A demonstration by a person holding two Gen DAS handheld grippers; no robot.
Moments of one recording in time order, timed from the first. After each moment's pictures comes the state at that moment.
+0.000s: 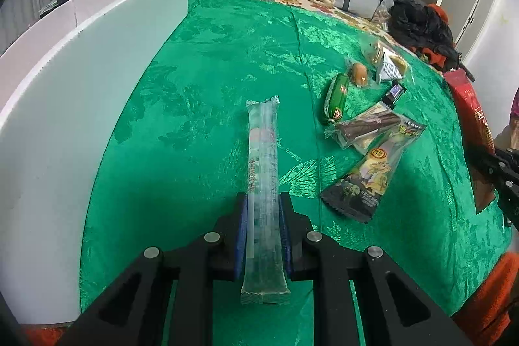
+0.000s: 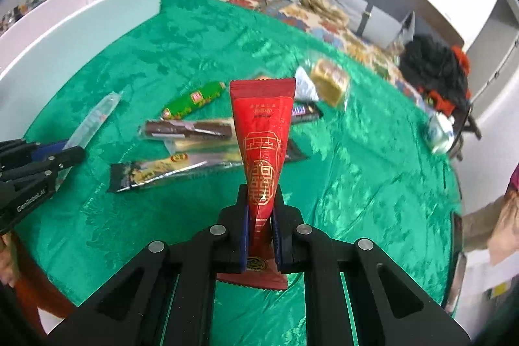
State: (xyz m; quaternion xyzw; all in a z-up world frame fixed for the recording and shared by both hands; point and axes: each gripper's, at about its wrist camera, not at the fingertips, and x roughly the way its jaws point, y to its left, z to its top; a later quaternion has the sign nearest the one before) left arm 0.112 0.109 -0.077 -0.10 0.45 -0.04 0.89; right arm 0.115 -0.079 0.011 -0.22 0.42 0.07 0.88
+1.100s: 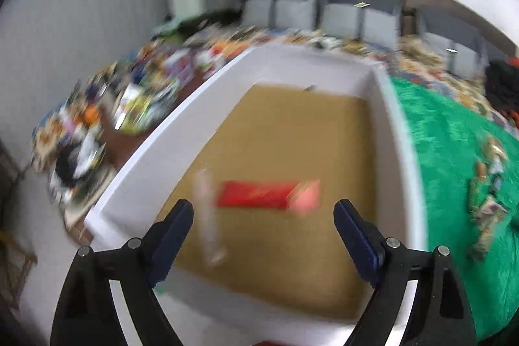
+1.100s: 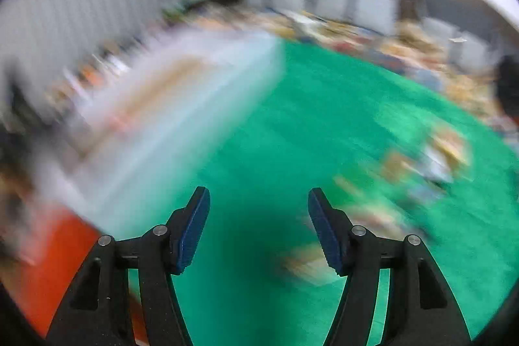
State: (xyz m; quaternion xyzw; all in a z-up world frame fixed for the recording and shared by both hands) left arm 0.058 0.304 0.028 -0.05 0.36 0.18 0.91; right arm 0.126 -0.034 0.019 -0.15 0.40 0.26 0.87
